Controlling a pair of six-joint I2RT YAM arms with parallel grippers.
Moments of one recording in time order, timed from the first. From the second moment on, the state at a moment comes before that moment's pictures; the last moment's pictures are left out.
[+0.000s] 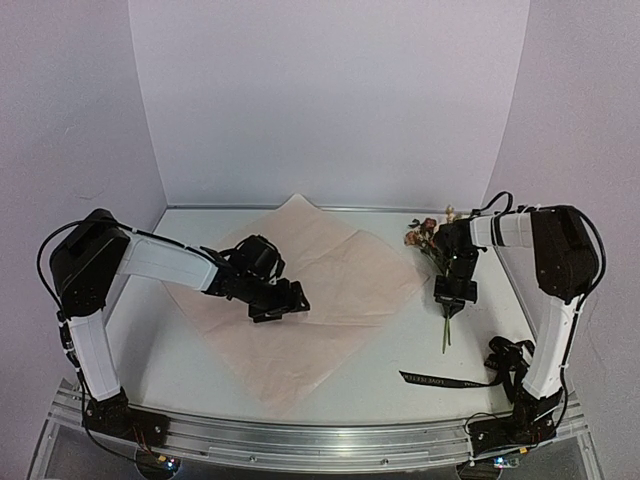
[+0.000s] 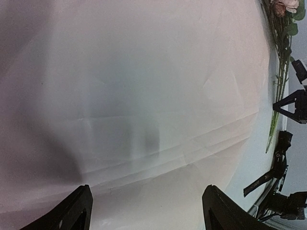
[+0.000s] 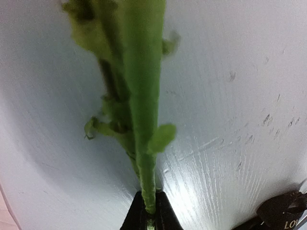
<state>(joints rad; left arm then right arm) -0.79 1.87 1.08 -0.13 0.22 -0.84 0.27 2.00 1.32 -0.98 0.02 0.58</state>
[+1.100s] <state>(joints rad) -0.76 1.63 1.02 -0.25 0.12 -0.91 0.50 1.79 1.60 -1.11 0.05 0.57</state>
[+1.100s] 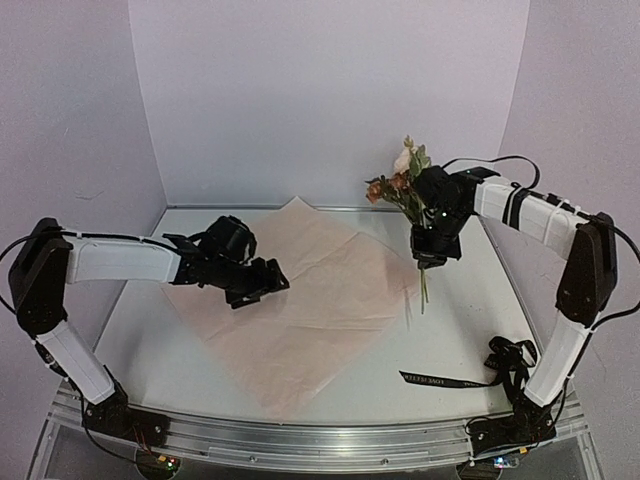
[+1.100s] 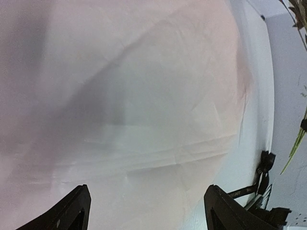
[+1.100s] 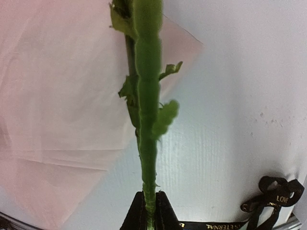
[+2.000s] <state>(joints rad) -0.50 1.45 0.84 -0.30 0.27 -0.83 0.72 2.58 2.34 -0.66 -0.21 0.86</state>
